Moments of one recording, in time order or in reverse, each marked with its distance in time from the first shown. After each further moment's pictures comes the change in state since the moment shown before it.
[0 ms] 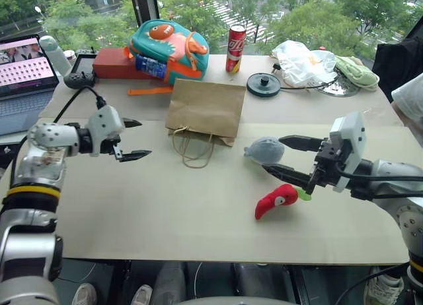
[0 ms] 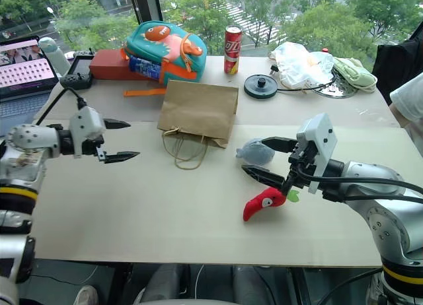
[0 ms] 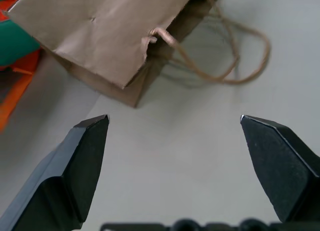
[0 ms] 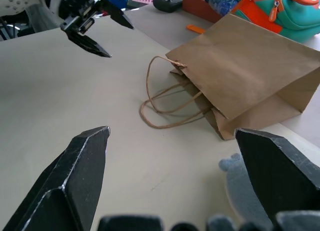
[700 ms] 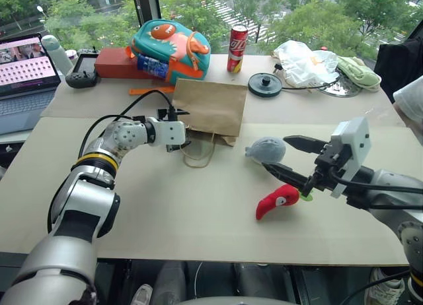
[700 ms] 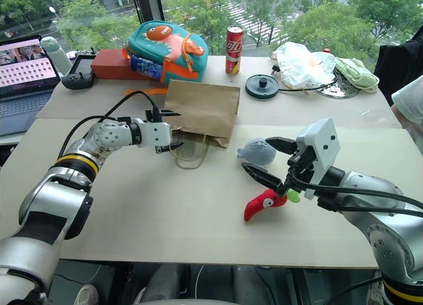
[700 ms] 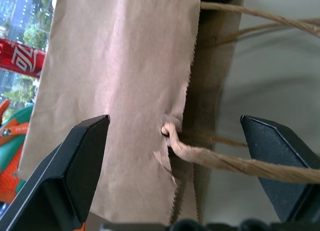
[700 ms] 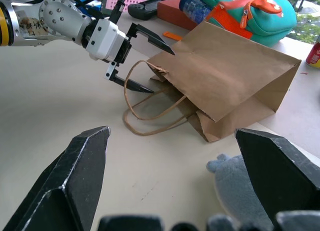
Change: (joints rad) left arm -0.325 -0.281 -0.229 0.564 0.457 -0.565 0.508; right arm 0.077 0.026 -0.035 -0.114 0.043 0.015 -0.189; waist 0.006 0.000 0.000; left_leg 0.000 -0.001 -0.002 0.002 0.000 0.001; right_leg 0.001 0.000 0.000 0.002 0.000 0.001
